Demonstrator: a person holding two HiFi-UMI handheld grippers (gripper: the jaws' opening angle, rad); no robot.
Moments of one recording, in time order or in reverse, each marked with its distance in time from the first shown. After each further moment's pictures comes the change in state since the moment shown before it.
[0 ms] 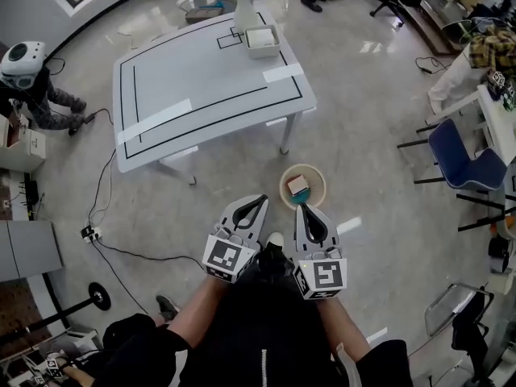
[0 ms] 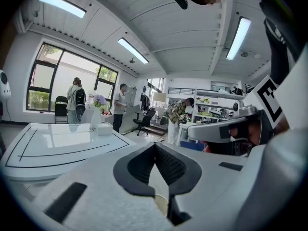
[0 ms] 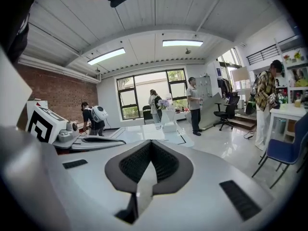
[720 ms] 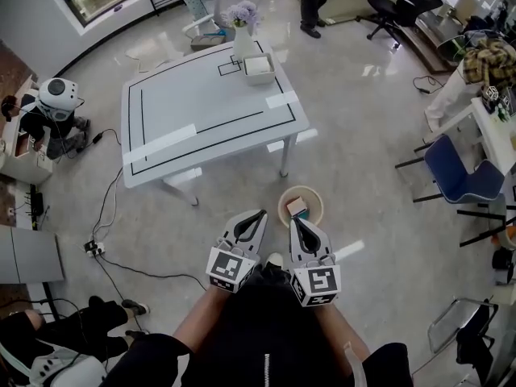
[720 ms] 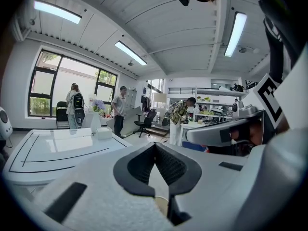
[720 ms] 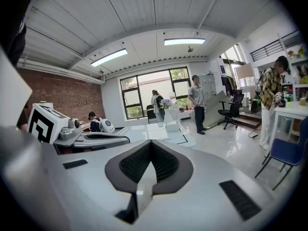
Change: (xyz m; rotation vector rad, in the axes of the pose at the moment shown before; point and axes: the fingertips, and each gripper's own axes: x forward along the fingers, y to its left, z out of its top) left arm 0.004 -0.025 0.018 0.039 -0.014 0.026; right arm -0.017 -0.009 0.006 -0.001 0.013 0.057
